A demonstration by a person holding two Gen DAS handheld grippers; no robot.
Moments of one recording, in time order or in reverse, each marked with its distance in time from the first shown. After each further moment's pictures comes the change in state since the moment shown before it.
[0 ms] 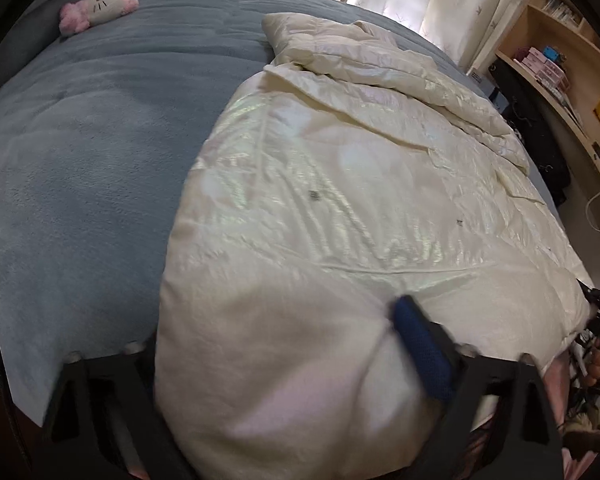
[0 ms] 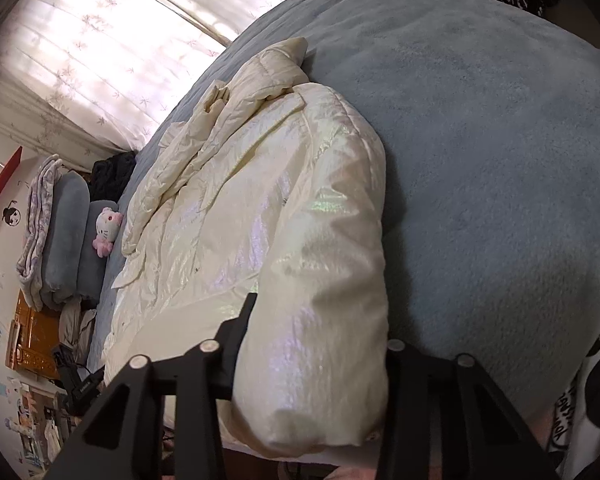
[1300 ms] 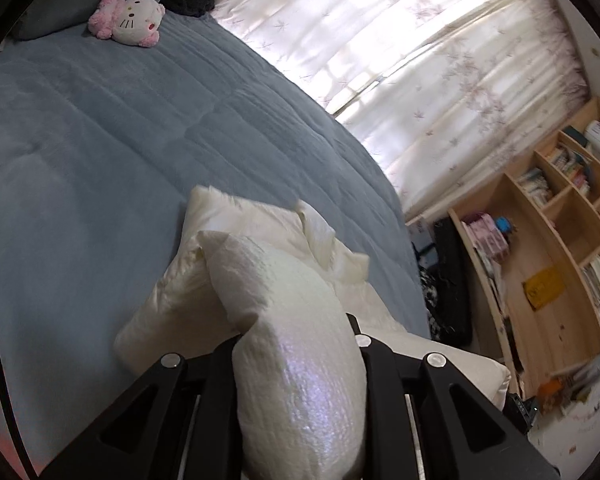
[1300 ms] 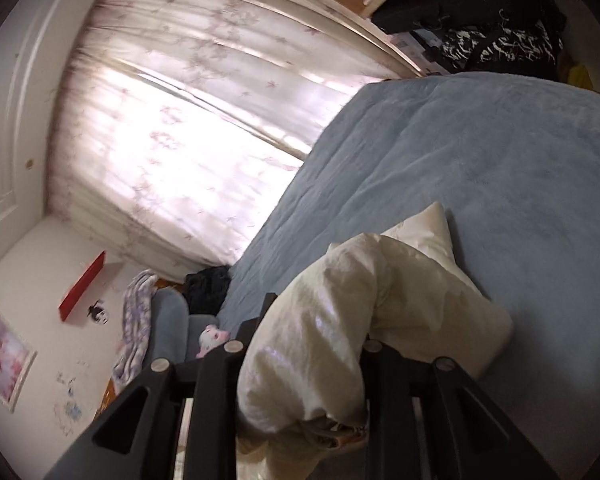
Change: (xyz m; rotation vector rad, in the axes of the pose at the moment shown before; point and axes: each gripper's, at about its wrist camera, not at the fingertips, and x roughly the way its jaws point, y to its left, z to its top) left arm -0.078 -0.014 0.155 -0.394 -0.291 -0.316; right arm -0.061 0.080 0.121 0.134 -0.359 0.325
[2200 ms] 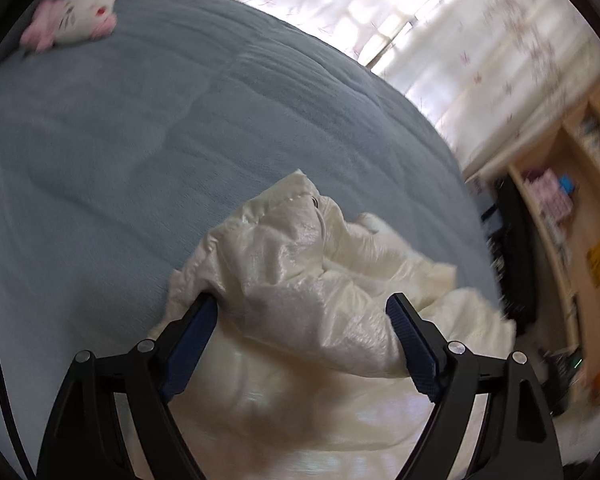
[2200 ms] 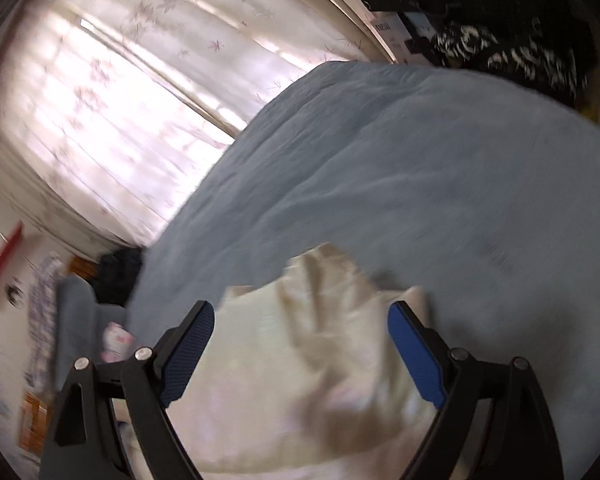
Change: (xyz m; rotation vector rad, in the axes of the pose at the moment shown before) left arm 0.180 0.019 0.087 0.162 0.174 0.208; right arm 0.163 -0.053 0.083 -0.142 0.106 -0.286
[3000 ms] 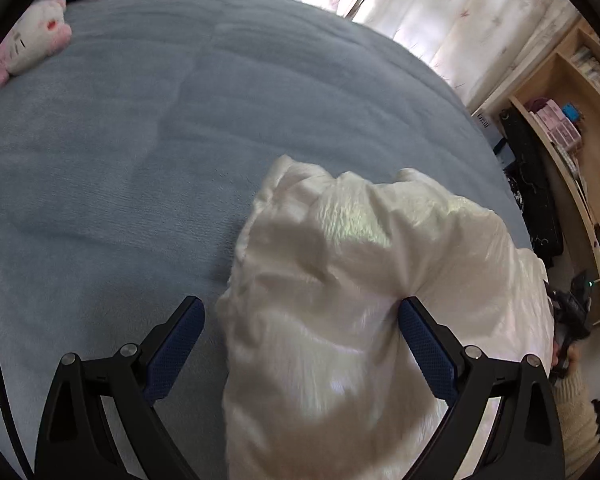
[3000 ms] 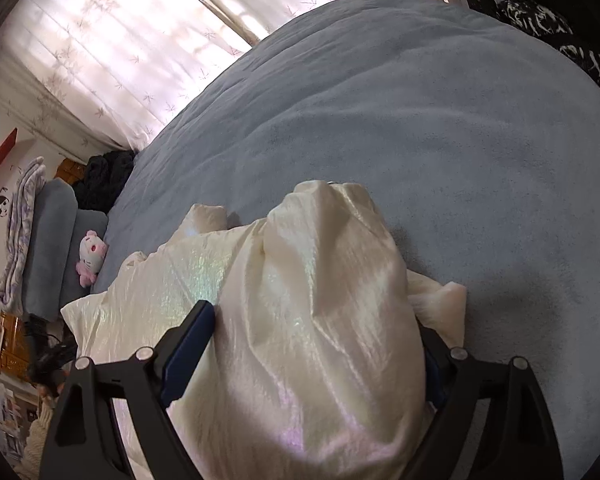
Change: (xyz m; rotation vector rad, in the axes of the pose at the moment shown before) left arm 0.047 0.039 0.016 0.154 0.164 0.013; right arm 0.087 -0.003 -0.009 -0.189 0.281 0.004
